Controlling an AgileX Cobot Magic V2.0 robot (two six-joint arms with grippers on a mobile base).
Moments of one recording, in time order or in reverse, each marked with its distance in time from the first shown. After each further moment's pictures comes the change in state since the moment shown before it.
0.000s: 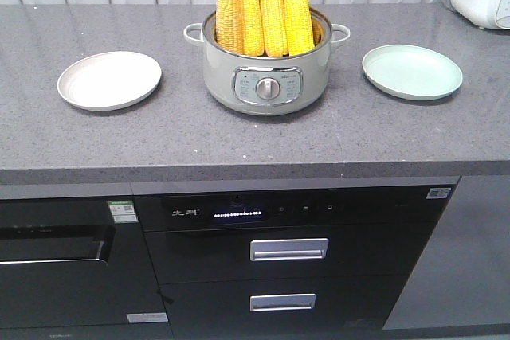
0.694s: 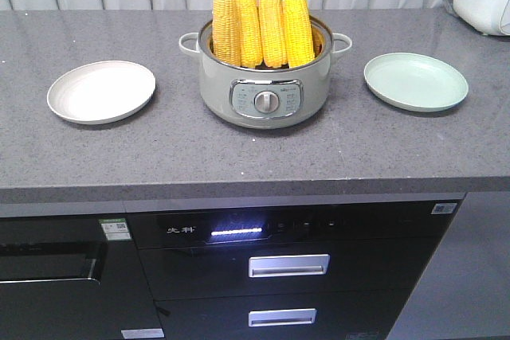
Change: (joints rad) left arm 0.000 0.000 0.000 0.000 0.000 0.000; right arm 0.000 0.000 0.000 0.000 0.000 0.000
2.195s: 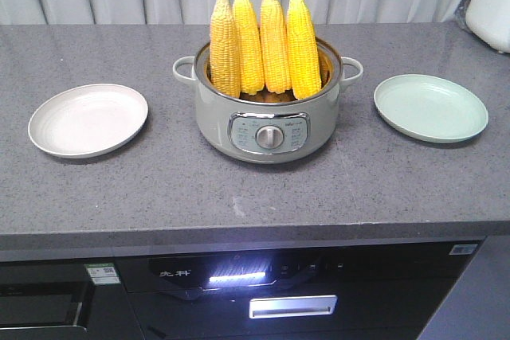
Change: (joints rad) left arm 0.000 0.000 0.000 0.000 0.000 0.000; right arm 0.000 0.000 0.000 0.000 0.000 0.000
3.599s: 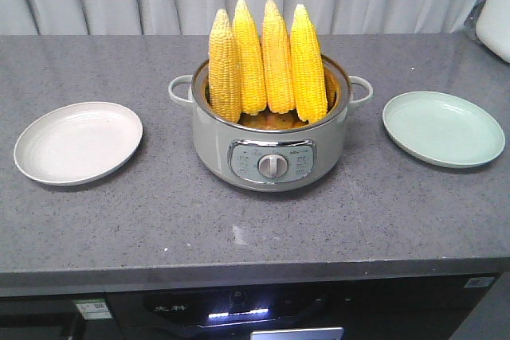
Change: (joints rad) left arm 0.000 0.000 0.000 0.000 0.000 0.000; right arm 0.000 0.000 0.000 0.000 0.000 0.000
